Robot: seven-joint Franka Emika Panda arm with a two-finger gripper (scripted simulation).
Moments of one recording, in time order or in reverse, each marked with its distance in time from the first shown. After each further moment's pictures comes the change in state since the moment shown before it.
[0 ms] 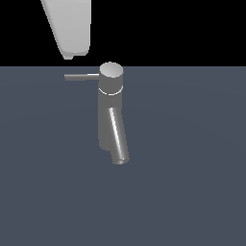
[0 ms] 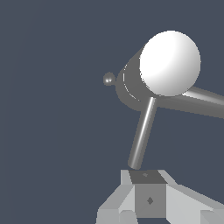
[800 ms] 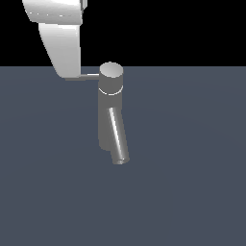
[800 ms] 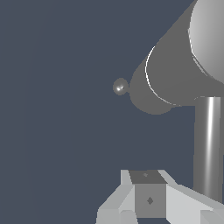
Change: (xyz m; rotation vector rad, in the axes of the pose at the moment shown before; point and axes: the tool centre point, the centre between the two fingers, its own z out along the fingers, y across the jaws) arm 0.016 -0.031 0.046 0.080 0.070 0.219
